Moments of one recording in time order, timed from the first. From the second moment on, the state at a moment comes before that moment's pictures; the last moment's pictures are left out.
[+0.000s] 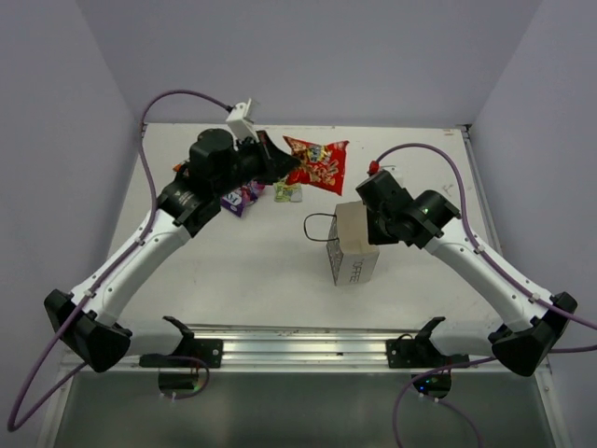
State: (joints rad) left arm -0.55 1.26 1.35 -0.26 0.18 -0.60; right arm 0.72 1.26 1.36 -1.17 0.38 0.56
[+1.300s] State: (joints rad) left arm -1.05 1.84 2.12 -1.20 -0.22 -0.50; right arm 0.72 1.21 1.34 -1.19 0.40 0.57
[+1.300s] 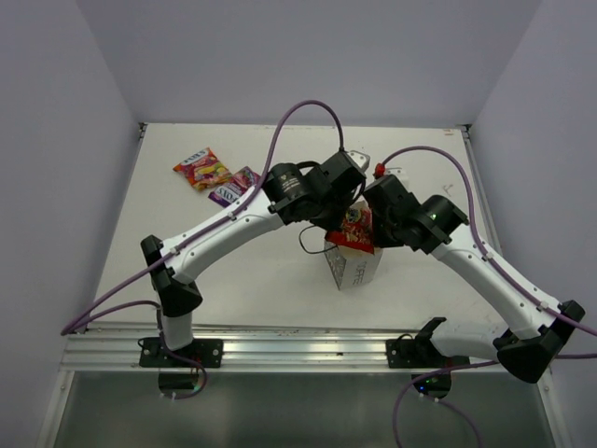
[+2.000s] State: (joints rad) left arm -1.11 1.84 2.06 -1.26 -0.38 -0.43; right arm 0.72 1.20 1.33 -1.20 0.40 0.57
